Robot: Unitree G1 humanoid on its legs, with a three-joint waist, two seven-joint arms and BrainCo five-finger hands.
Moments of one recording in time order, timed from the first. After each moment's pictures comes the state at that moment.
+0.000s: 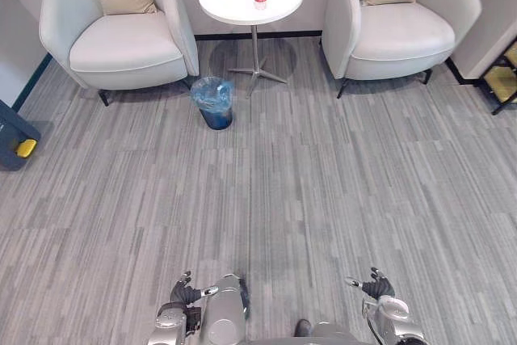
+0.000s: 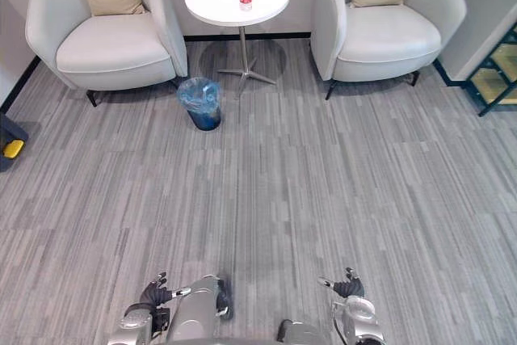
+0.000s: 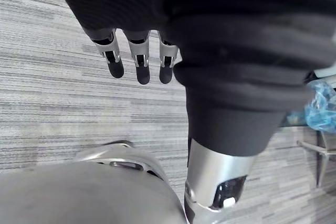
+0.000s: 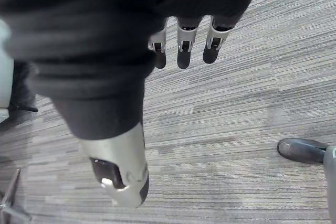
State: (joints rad) left arm 0.04 0.10 0.17 0.93 0.08 -0.03 0.05; right arm -0.03 -0.13 -0.24 0.98 0.00 0.01 -0.13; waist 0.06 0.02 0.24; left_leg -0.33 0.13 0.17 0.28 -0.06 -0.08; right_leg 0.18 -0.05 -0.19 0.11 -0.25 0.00
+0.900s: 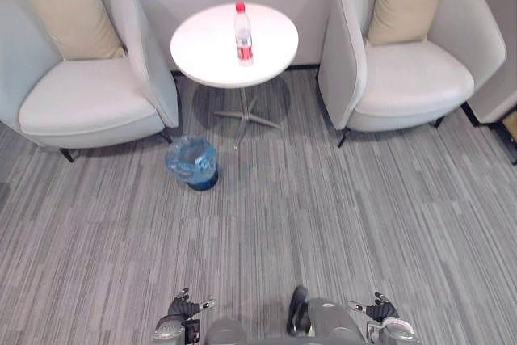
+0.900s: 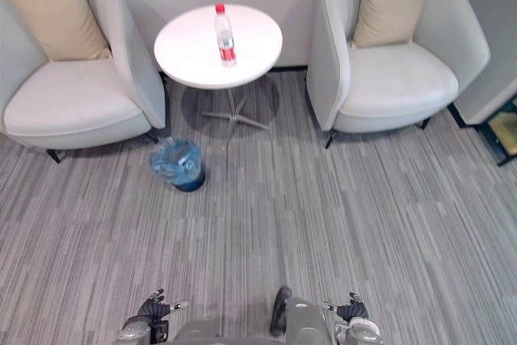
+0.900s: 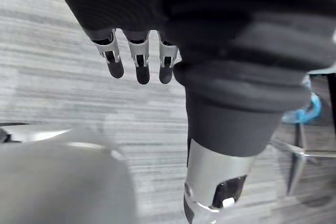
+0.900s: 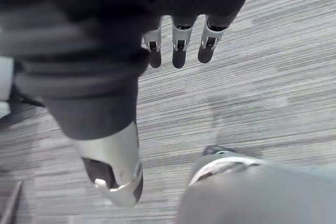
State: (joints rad) left arm 0.07 0.09 0.21 0.99 0.08 -0.03 0.04; right arm 0.03 -0.10 -0.21 1.00 -0.05 0.01 -0.11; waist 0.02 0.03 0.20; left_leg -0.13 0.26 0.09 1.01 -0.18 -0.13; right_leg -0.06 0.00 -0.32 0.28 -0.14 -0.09
